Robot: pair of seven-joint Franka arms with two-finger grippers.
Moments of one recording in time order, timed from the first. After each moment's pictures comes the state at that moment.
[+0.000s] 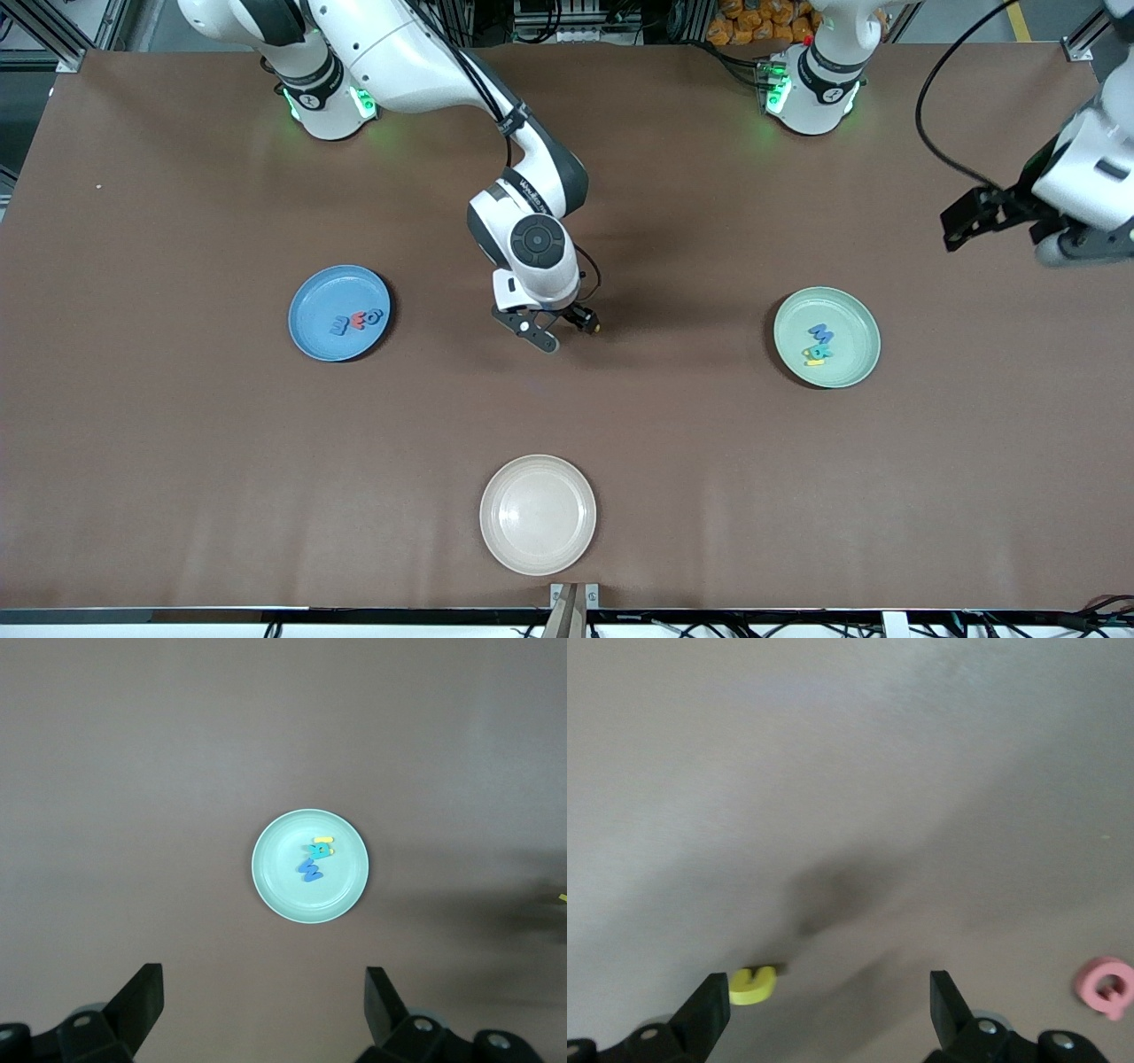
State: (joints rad) left arm 0.15 0.02 -0.30 -1.51 0.10 1.53 -0.19; right arm 0.82 0.78 -0.08 -1.45 0.19 2.24 1.27
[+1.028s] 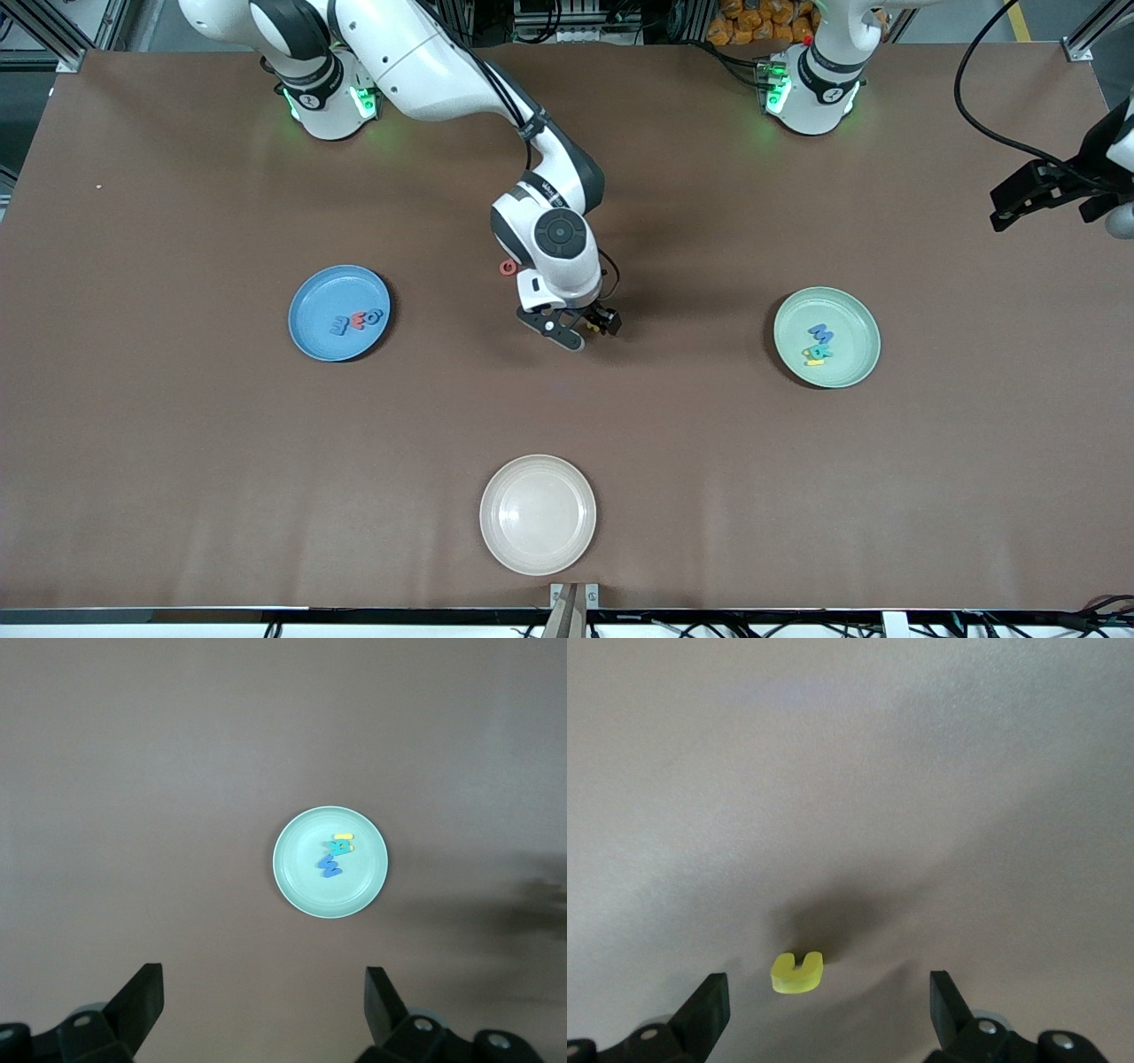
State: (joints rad) left arm -0.05 -0.01 -0.02 -1.51 0.08 1.52 -0.13; right arm 0.87 0.87 -0.08 -1.36 0.16 2.27 1.29
